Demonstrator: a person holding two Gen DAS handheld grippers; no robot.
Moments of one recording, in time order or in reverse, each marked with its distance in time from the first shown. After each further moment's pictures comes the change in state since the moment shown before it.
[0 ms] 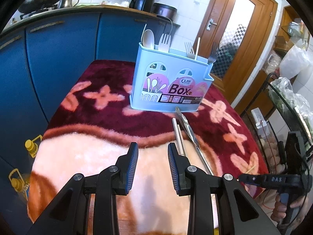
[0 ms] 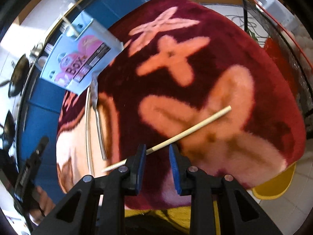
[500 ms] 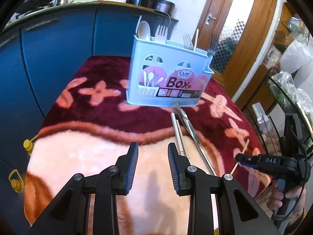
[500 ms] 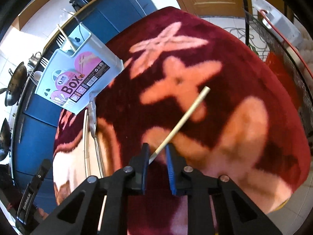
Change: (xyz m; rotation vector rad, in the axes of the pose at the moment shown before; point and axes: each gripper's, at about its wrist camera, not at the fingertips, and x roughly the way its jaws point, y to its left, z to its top) left arm 0.015 -0.006 -0.002 0.022 0.040 -0.003; right arm 0.013 0.012 0.028 -0.023 -0.109 -0.030
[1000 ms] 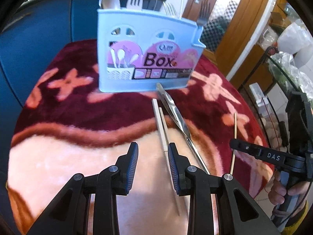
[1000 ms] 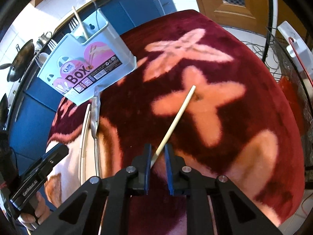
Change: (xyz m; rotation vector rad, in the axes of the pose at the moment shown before) left arm 0.055 -0.028 0.008 0.068 0.160 -0.049; right arm 0.012 0.016 0.013 -0.172 0.023 -0.005
